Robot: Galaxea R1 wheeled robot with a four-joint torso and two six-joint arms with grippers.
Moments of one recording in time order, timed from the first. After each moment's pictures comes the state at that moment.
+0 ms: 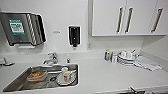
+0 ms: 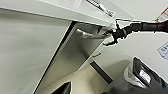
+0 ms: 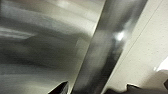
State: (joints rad) left arm 1.14 1.85 -0.95 0.24 -0.18 0.03; right arm -0.73 2.32 -1.81 -0.18 -0.44 1.41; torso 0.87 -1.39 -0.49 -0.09
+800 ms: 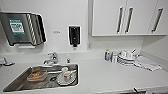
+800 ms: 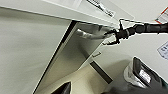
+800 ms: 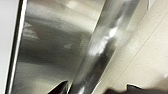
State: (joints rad) left arm 1.14 1.86 -0.96 0.24 -0.18 0.03; right arm -0.76 2.23 -1.70 -0.26 -0.35 1.42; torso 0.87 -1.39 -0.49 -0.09
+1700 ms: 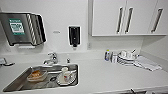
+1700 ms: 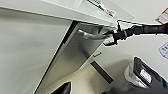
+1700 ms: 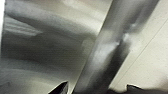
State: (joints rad) left arm 1.14 1.85 -0.96 0.24 -0.18 0.03; right arm -0.78 2.31 -1.77 -0.29 -0.33 1.43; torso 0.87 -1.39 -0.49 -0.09
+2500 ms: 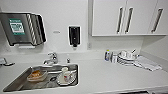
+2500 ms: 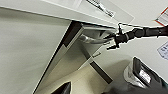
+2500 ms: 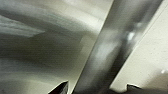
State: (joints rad) left arm 1.14 1.86 -0.96 0.24 -0.18 0.03; right arm -0.82 2.26 -1.72 -0.29 -0.33 1.43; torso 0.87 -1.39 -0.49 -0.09
